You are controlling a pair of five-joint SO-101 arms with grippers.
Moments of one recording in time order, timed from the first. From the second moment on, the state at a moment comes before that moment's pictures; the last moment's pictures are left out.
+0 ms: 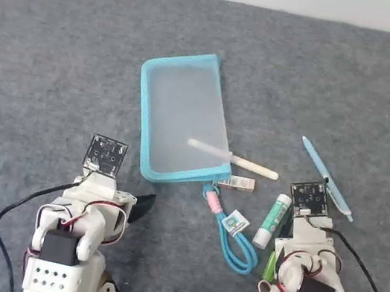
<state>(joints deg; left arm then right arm) -4.2 -102.9 97.0 71.7 -2.9 10.2 -102.8 95.6 74.7 24.5</state>
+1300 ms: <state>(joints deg) -4.2 -102.9 97.0 71.7 -2.9 9.5 -102.8 95.6 74.7 24.5</state>
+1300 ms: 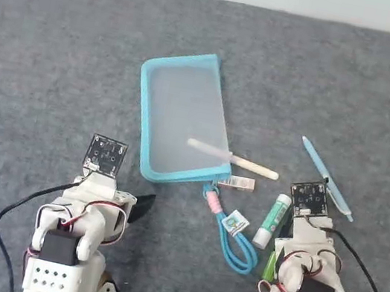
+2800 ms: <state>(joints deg) -4.2 -102.9 97.0 71.7 -2.9 -35.1 -20.3 39.7 64.8 12.6</state>
